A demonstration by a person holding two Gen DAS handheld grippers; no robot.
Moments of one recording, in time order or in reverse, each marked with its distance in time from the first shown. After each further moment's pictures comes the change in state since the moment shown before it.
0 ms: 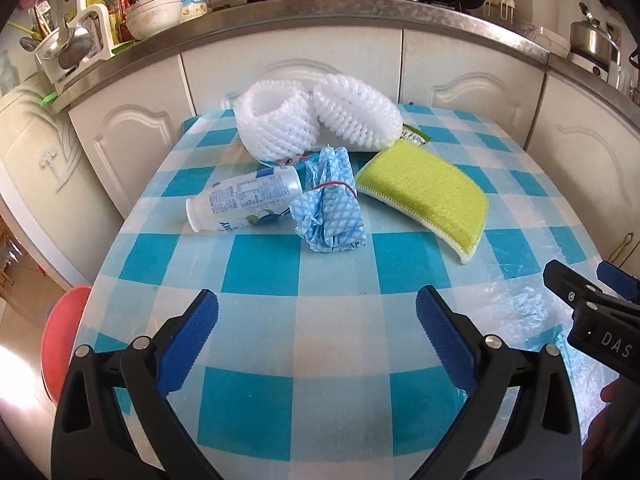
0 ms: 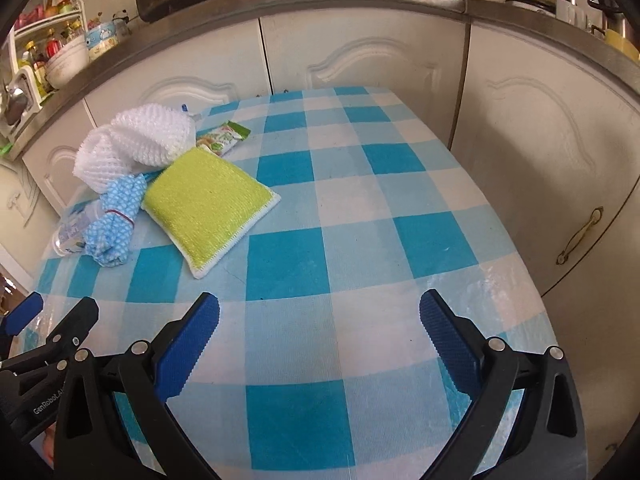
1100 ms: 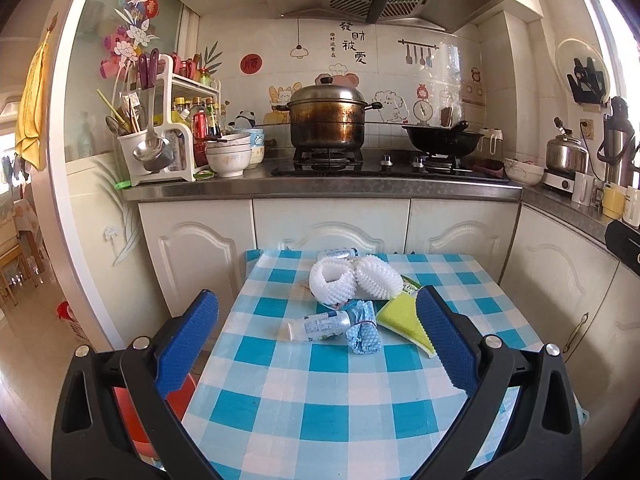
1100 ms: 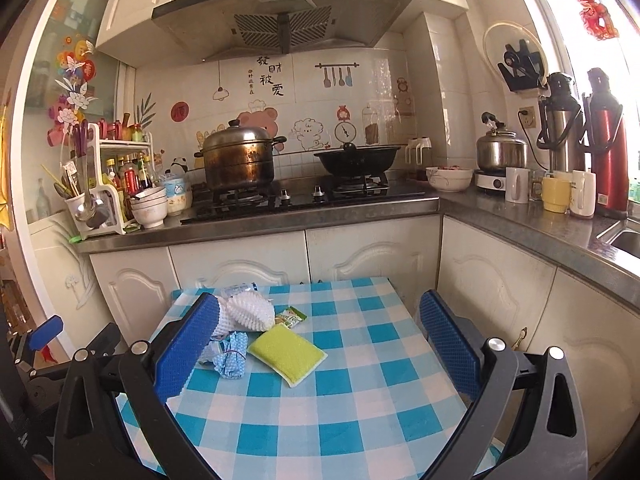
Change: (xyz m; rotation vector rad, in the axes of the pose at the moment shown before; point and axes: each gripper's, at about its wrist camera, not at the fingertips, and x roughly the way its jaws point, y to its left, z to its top) left arm -0.191 0.058 0.005 -0.074 -0.456 0.027; right arm -0.246 0.033 0.007 -0.022 -0.558 0.043
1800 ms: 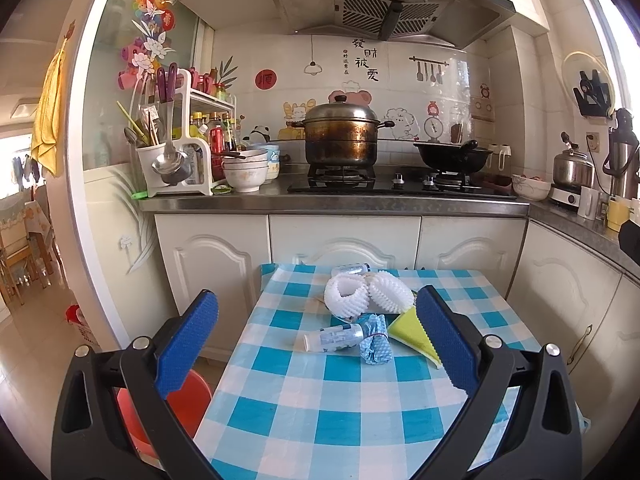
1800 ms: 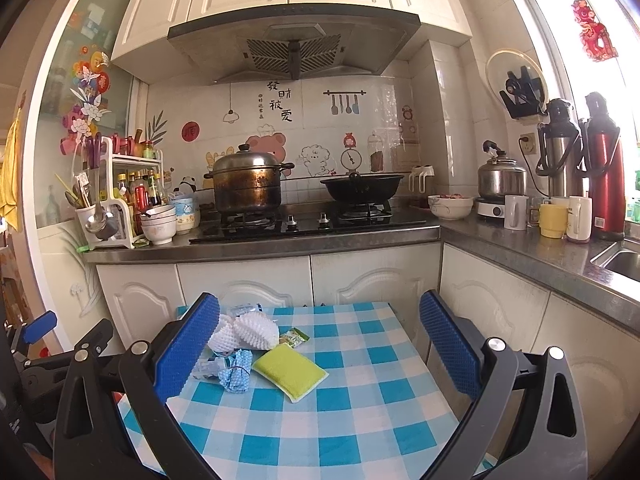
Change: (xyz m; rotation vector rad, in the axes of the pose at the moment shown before) left arm -0.019 0.012 0.007 -0.011 -0.044 0.038; right arm -0.022 0.006 0.005 -0.036 -0.073 0.009
